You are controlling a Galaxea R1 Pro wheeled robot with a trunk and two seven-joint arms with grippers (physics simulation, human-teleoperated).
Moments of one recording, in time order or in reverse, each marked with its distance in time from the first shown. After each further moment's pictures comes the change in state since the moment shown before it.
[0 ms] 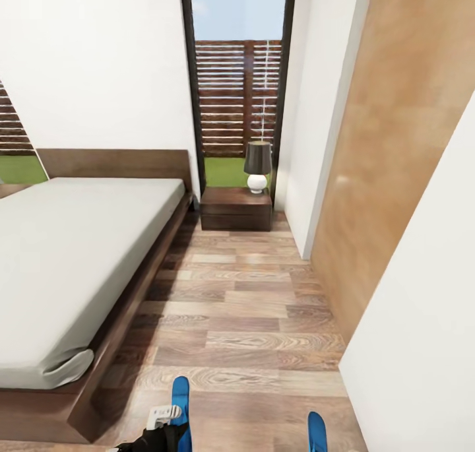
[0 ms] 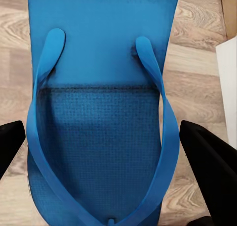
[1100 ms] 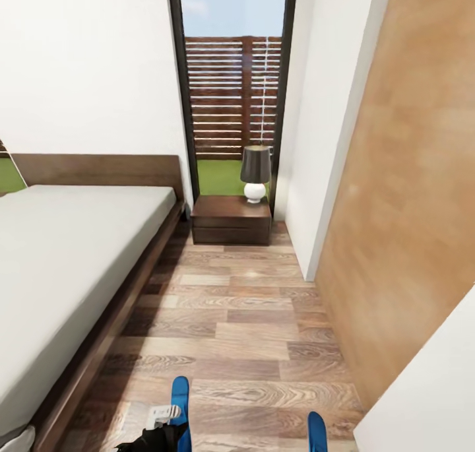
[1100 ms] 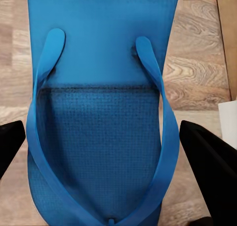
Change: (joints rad) left arm 0.000 0.002 0.002 0.000 0.001 0.000 0.000; right arm 0.000 0.000 0.000 0.000 0.000 0.000 -0.001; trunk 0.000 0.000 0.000
